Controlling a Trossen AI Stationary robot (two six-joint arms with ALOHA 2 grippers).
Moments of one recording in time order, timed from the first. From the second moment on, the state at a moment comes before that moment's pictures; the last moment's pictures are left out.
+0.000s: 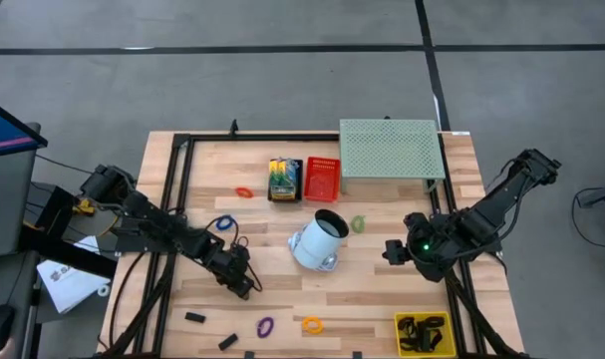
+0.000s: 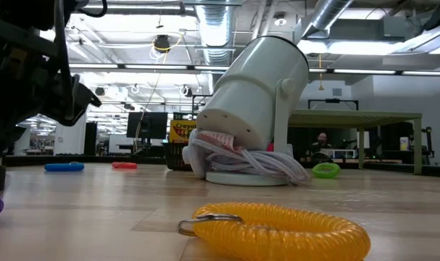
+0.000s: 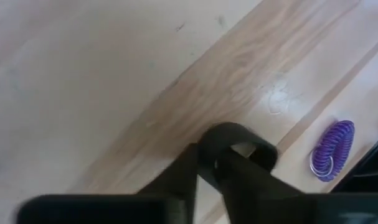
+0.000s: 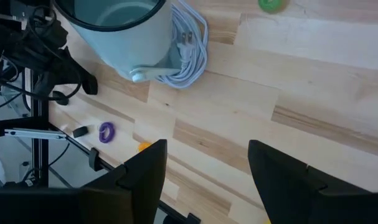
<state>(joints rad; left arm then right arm) -0.50 1.51 0.57 -0.16 0.15 -1.44 0.70 1.14 1.08 -1.04 0.42 1.98</state>
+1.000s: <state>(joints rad) 0.01 1.22 0.80 0.26 0.00 -1.05 0.49 1.08 1.08 -0.58 0.78 1.17</state>
